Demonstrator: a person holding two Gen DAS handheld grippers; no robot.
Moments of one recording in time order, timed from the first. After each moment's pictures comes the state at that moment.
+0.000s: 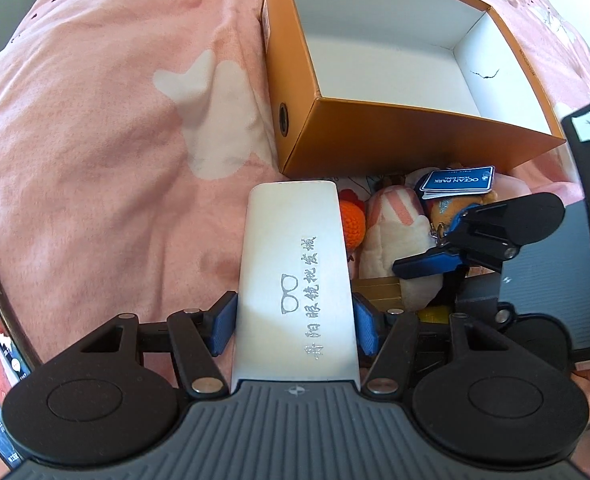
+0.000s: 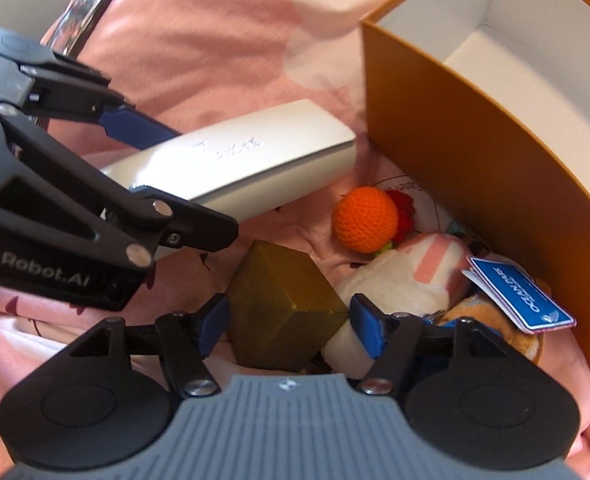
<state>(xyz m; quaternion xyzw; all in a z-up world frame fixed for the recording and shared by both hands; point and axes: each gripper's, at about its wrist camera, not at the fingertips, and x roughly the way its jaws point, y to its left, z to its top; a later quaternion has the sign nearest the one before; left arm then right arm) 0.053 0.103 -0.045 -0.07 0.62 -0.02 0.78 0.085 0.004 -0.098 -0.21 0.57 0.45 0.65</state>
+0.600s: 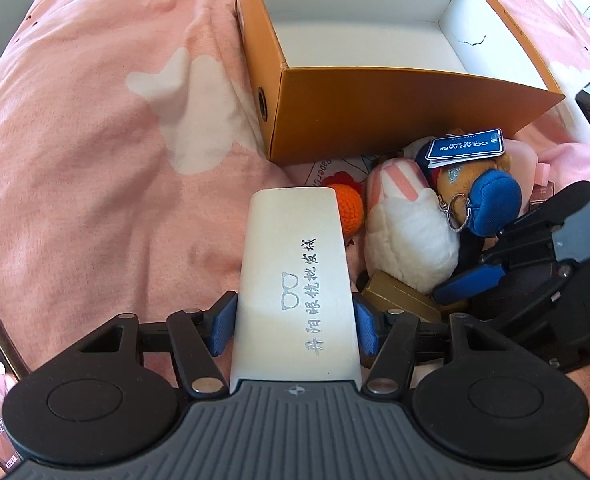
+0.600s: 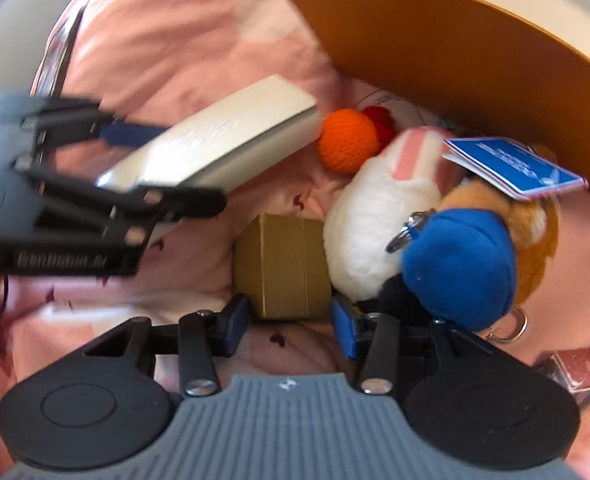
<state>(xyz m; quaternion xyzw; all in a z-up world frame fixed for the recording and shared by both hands) 0.051 0.082 -0.059 -0.02 0.62 -0.03 0.78 0.100 -0.045 -0.110 -0.08 0.66 0.41 0.62</state>
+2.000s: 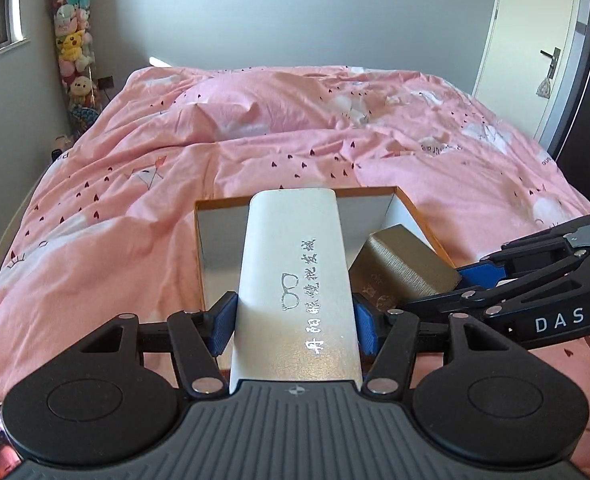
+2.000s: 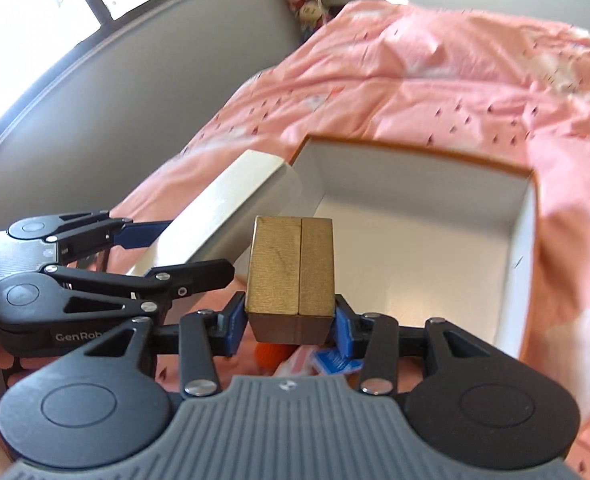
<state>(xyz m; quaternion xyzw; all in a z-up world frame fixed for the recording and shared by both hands) 0.094 0.031 0.056 -0.02 0.38 -0.04 0.92 0.139 -0.131 0.055 0.01 0.45 0.36 0.82</state>
